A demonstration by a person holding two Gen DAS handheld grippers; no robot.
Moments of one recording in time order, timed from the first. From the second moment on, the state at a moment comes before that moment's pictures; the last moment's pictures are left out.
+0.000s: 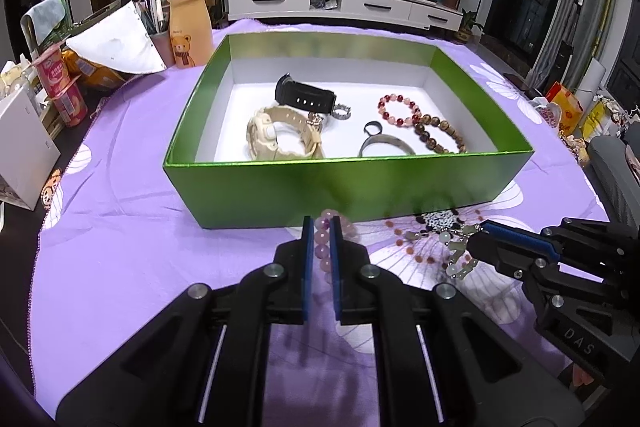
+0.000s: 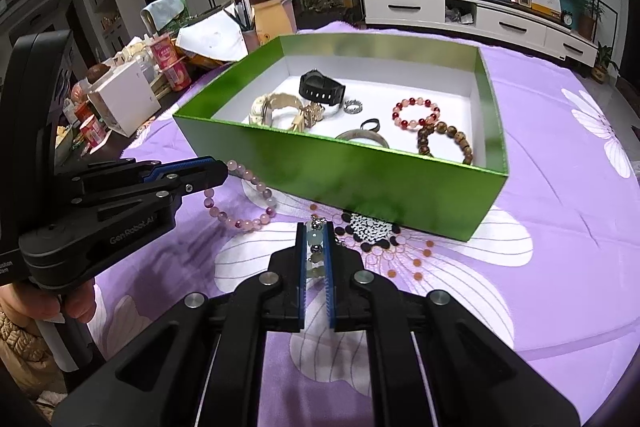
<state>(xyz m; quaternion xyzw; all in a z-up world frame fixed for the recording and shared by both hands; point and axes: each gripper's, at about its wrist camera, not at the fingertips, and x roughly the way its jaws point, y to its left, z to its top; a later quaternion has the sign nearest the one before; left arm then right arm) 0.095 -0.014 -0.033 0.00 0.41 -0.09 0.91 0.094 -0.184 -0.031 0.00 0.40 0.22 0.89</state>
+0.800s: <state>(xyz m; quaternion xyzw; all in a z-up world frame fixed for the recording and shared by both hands) 0.082 -0.016 0.003 0.00 0.38 -0.10 0.92 0.081 -0.201 0.000 0.02 0.37 0.22 0.90</state>
